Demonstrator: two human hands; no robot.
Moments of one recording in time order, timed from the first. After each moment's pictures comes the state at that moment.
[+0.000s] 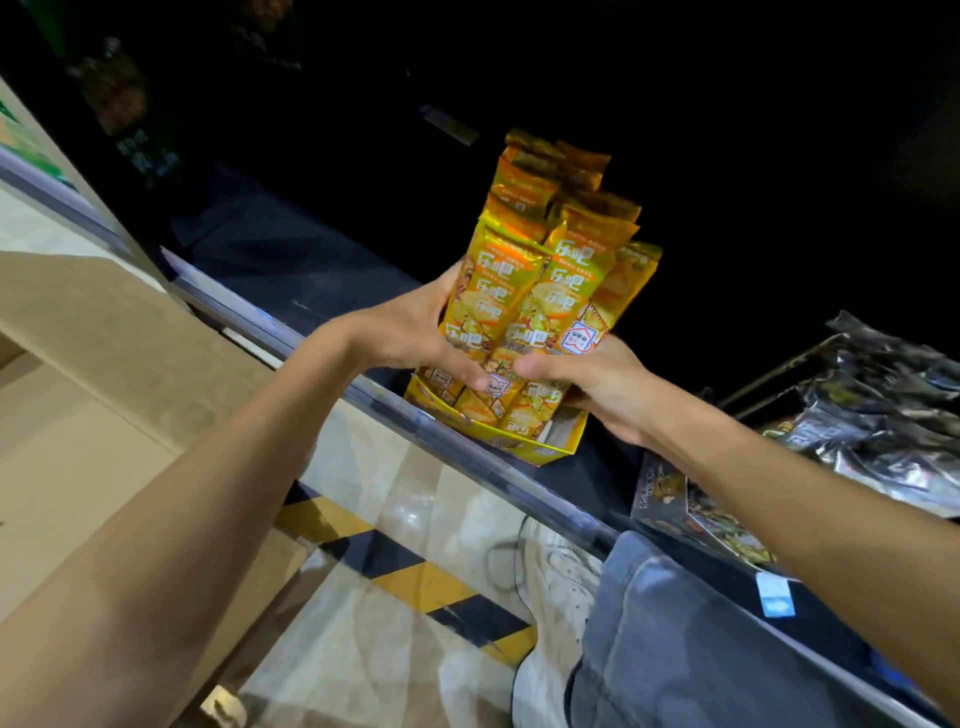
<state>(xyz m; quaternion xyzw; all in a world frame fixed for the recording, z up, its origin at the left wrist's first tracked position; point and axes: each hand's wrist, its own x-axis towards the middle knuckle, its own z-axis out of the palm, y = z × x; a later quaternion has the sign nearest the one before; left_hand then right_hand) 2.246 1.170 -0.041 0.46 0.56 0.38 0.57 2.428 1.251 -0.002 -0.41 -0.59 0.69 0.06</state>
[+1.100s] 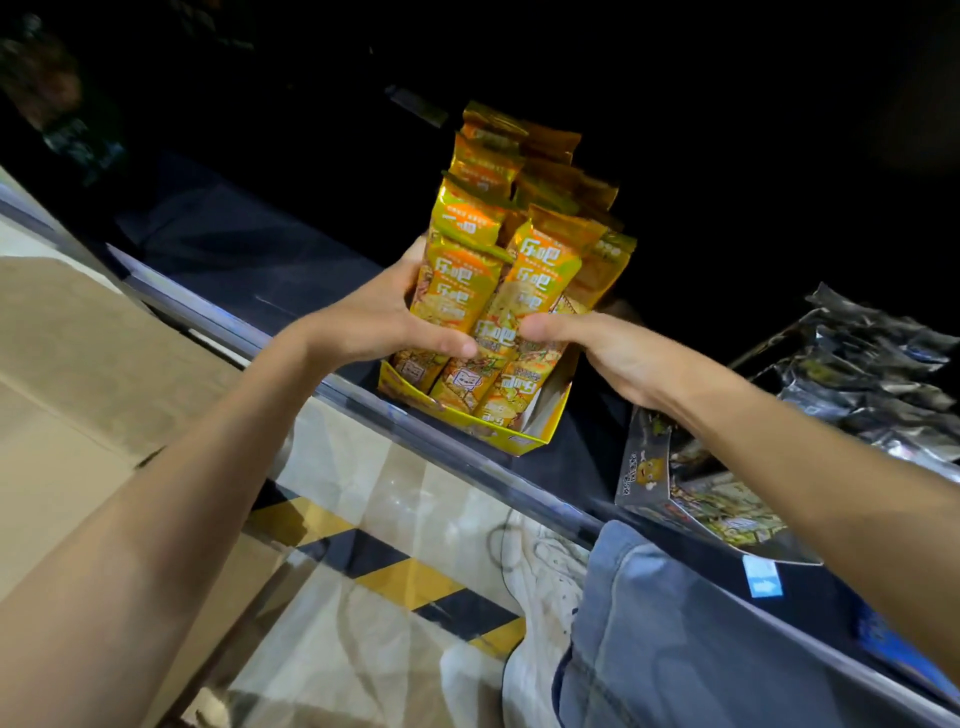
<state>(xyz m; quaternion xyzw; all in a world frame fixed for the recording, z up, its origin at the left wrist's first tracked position) 2.254 1.173 -0.038 0.44 0.56 0.44 0.55 2.437 1.274 0.010 -0.34 -0.66 0.67 -0.01</state>
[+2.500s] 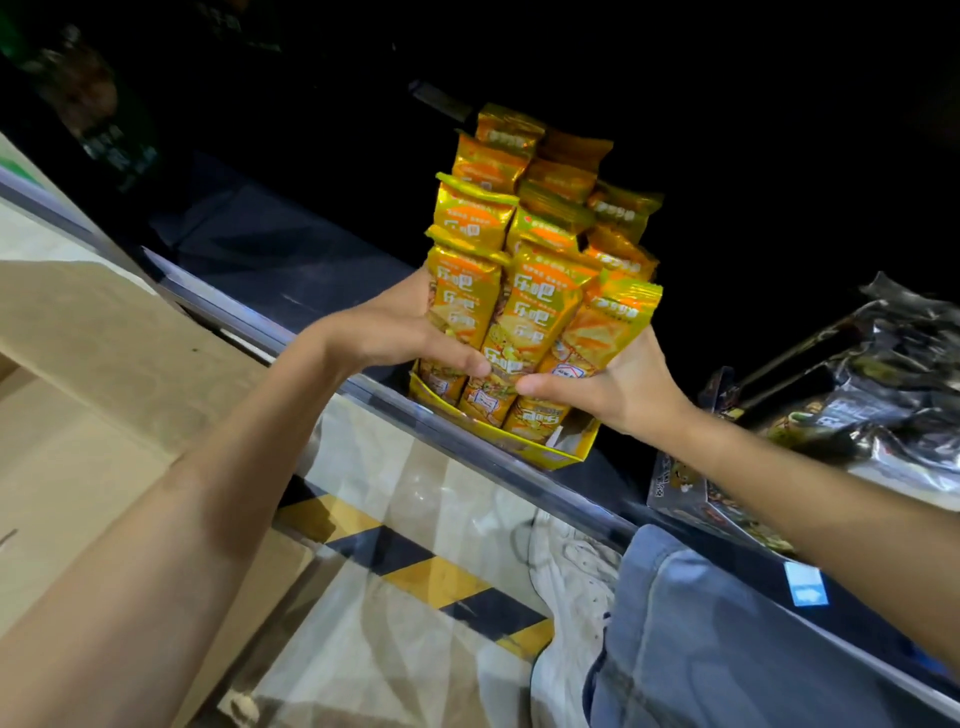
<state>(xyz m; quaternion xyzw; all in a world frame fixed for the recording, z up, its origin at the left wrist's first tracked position) 2.251 1.165 -0.041 0.44 0.56 0.41 0.56 2.443 1.253 -0.011 -0.28 -0.82 0.46 0.19</state>
